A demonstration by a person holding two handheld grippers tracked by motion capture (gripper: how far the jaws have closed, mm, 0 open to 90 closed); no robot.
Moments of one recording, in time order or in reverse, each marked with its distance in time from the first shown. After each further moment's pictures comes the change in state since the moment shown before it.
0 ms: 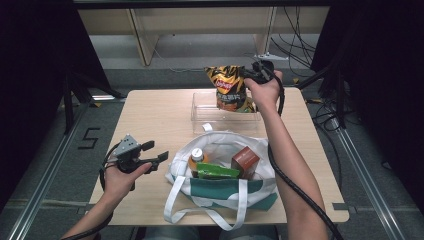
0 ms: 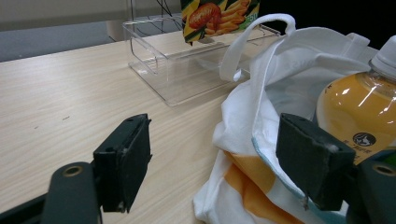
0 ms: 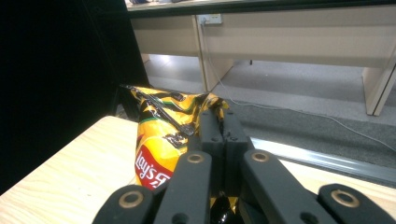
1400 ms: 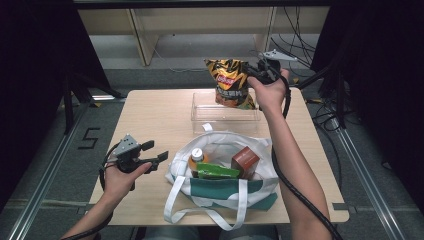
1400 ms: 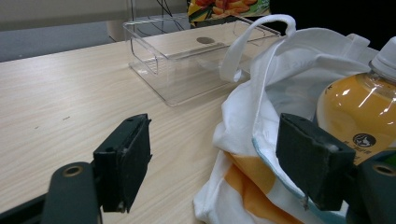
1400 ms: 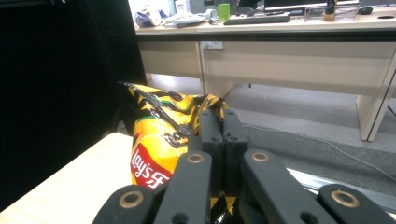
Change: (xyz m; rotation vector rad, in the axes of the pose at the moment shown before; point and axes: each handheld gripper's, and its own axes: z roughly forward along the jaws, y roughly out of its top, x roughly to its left) left arm 0.000 0.000 0.000 -0.001 0.000 -0.003; right arm 0.012 0.010 -0.032 -0.095 0.011 -0.038
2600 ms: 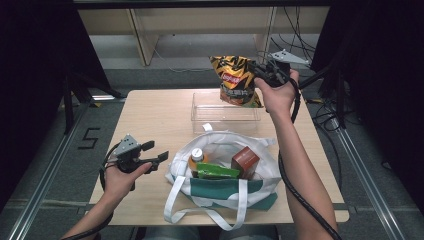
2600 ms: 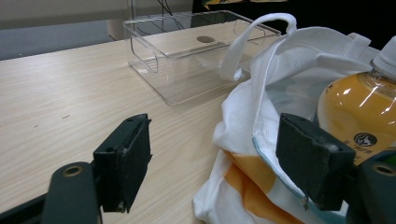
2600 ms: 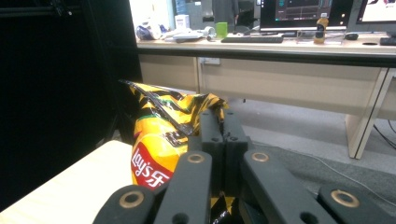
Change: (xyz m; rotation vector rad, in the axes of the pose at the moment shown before) left arm 0.000 0.000 0.001 0.002 0.000 -0.007; right arm 0.005 0.007 -0.034 -0.056 -0.011 -0.047
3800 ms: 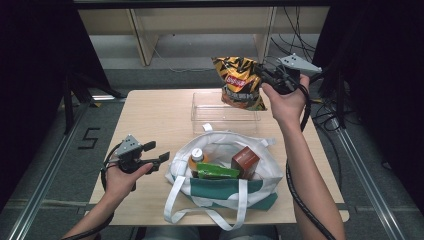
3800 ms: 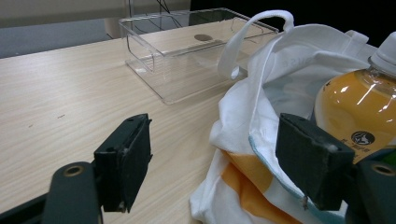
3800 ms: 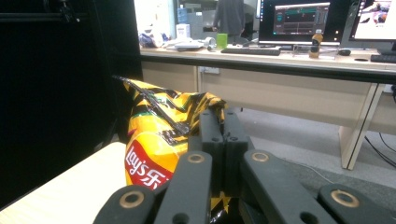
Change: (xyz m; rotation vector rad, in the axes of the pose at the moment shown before) left arm -0.002 0.000 0.002 0.005 -0.007 0.005; right arm 0.009 0.003 -0.040 -0.035 -0.006 -0.036
